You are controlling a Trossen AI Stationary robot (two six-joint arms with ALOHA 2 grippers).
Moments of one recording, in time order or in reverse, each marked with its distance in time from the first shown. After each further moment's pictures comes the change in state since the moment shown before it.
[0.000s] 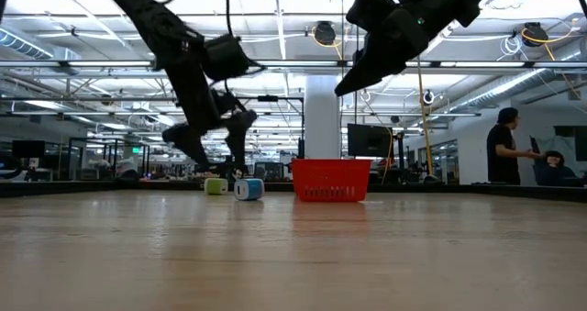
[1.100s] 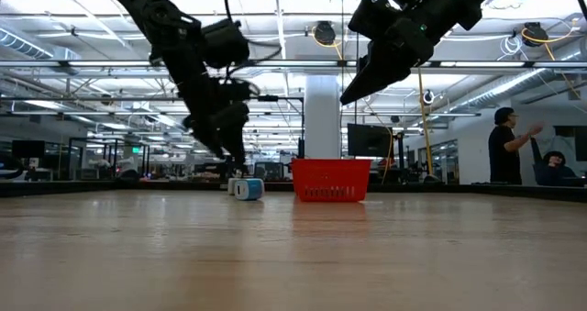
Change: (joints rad) left arm -0.074 -0.040 0.000 -0.009 0.081 0.473; right arm -0.005 0.001 -0.015 -0.023 0.003 -0.001
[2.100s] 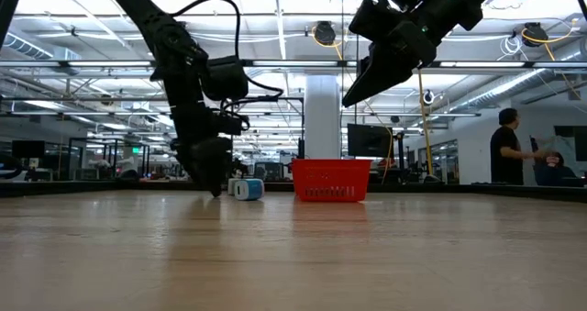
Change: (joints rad) left arm 0.074 0.123 0.003 -0.171 0.042 0.053; right arm 0.002 0.000 -0.001 -0.016 0.000 -0.014
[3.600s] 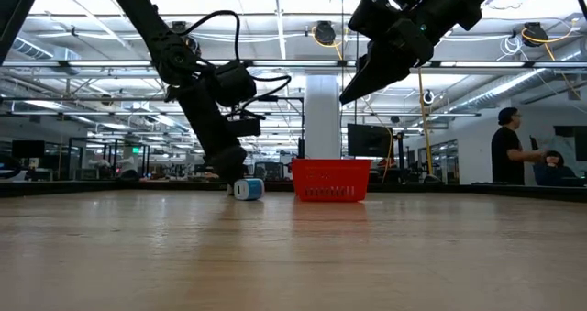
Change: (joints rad) left arm 0.051 0.087 -0.004 0.378 0.049 0.333; right arm 0.000 0.000 0.000 0.024 0.000 -0.005
